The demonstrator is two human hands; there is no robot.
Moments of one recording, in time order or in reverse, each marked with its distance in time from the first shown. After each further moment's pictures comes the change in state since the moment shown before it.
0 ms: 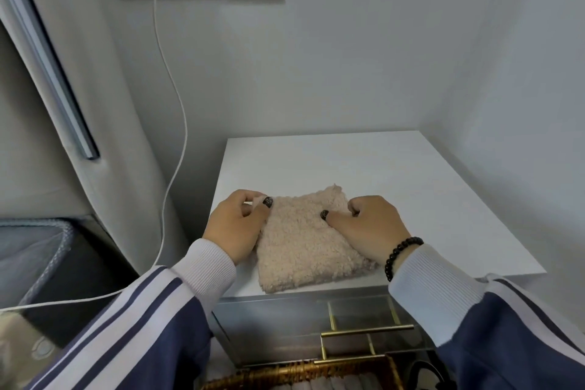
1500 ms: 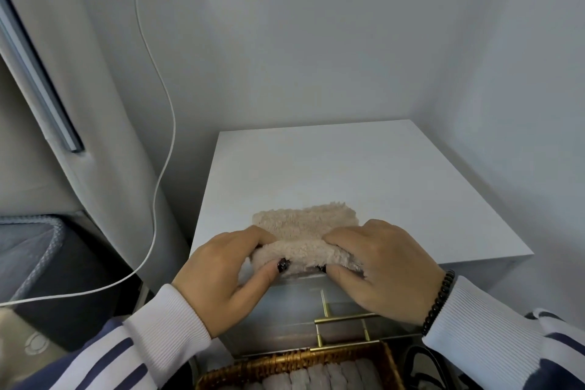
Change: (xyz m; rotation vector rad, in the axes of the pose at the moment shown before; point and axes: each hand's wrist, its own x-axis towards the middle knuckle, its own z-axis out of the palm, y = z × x) left_hand -0.060 -0.025 -0.019 0.455 -0.151 0.823; right_hand -0.058 0.028 -0.010 -0.445 0.017 -0.759
